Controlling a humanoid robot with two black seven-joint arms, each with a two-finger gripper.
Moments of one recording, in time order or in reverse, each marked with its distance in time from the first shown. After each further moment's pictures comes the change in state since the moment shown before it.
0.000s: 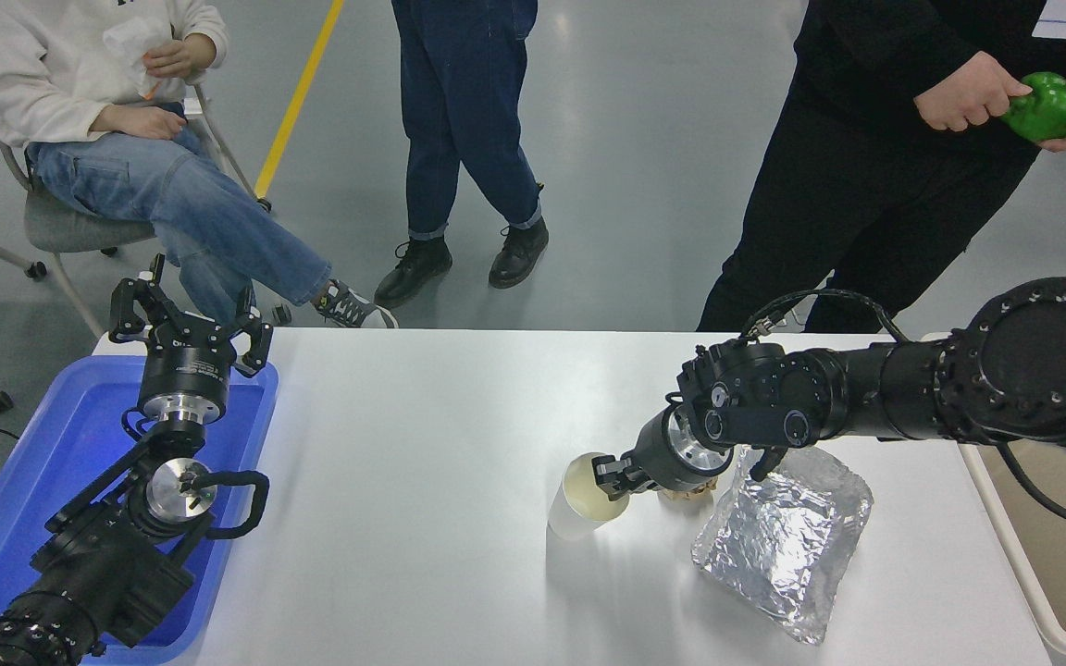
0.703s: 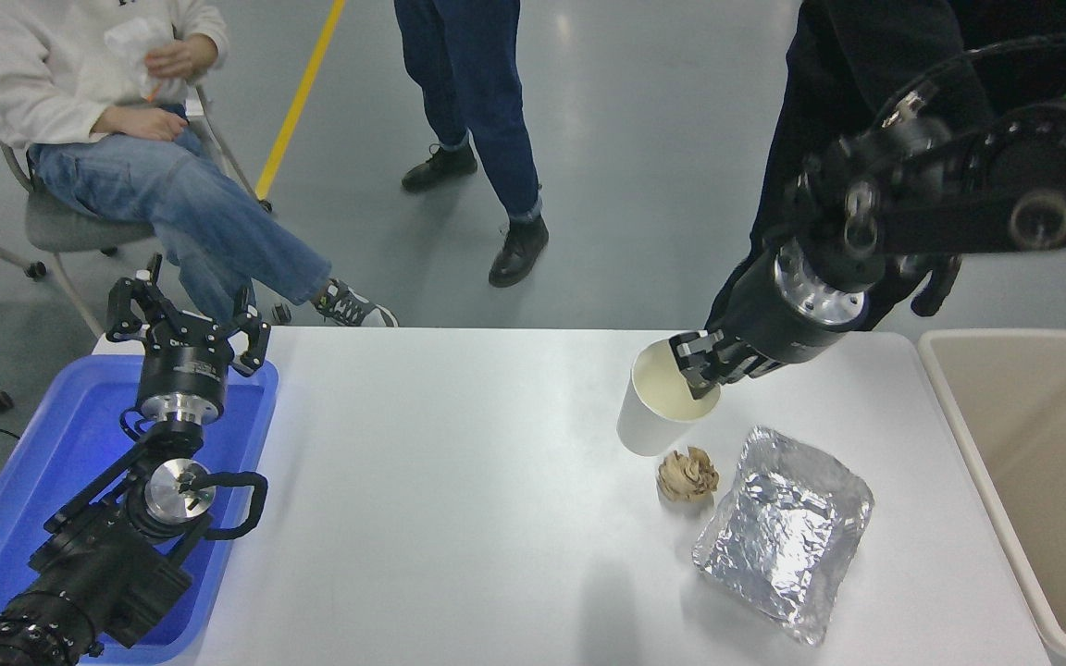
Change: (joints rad) left arm 0.002 0.004 0.000 0.000 0.001 0.000 0.001; right arm 0.893 -0.274 -0.267 0.571 0.140 0.238 -0.015
